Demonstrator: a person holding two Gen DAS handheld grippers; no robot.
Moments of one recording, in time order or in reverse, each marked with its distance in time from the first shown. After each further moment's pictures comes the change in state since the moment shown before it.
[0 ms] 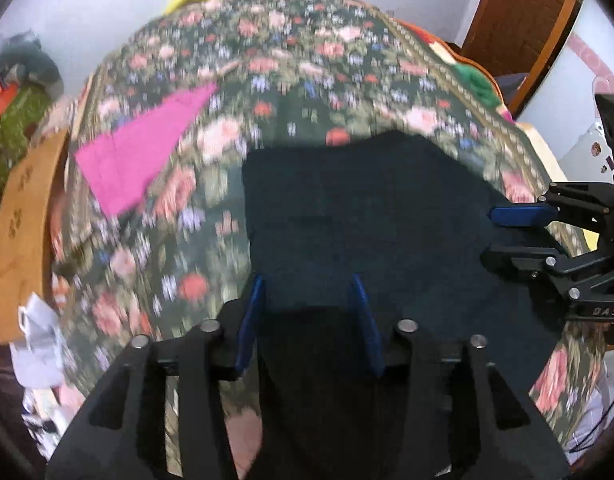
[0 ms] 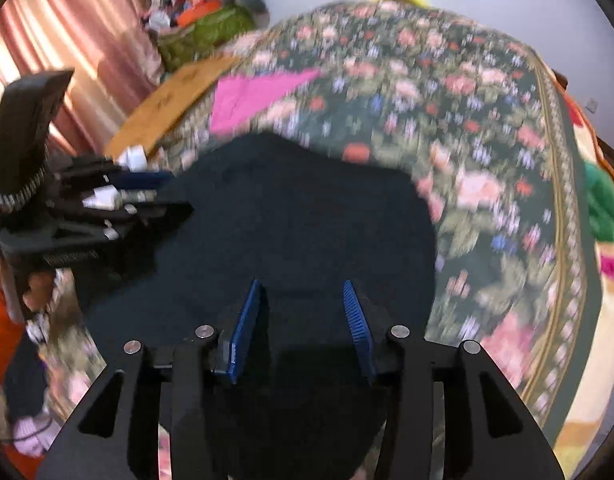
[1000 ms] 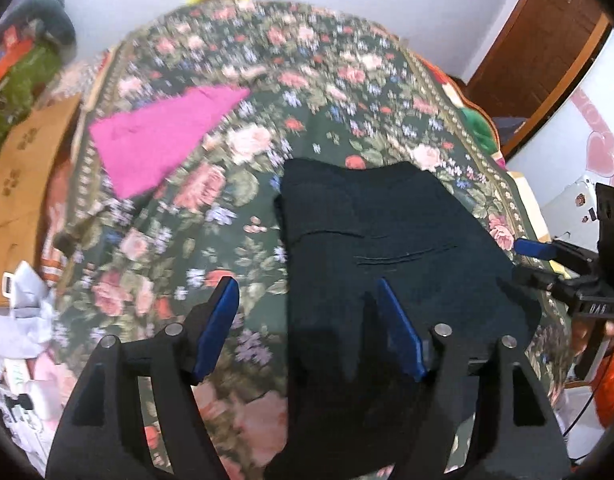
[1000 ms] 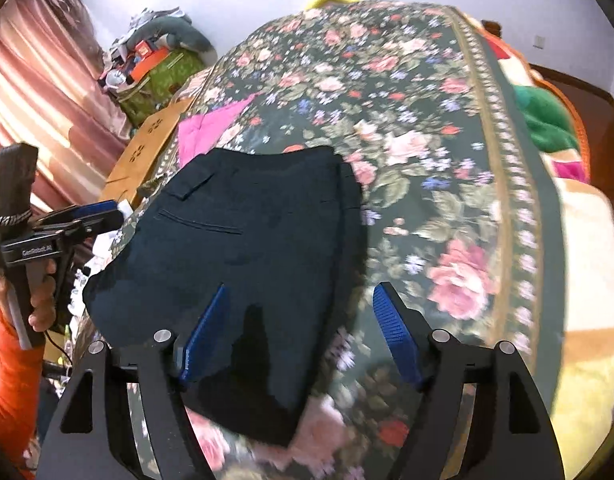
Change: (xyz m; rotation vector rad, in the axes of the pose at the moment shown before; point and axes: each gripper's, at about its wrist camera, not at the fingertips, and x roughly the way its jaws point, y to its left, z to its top) left arm -0.019 0.037 0.006 -0.150 -0.016 -0.102; right arm -0.025 -0.043 -0.016 0.267 -0.058 0.020
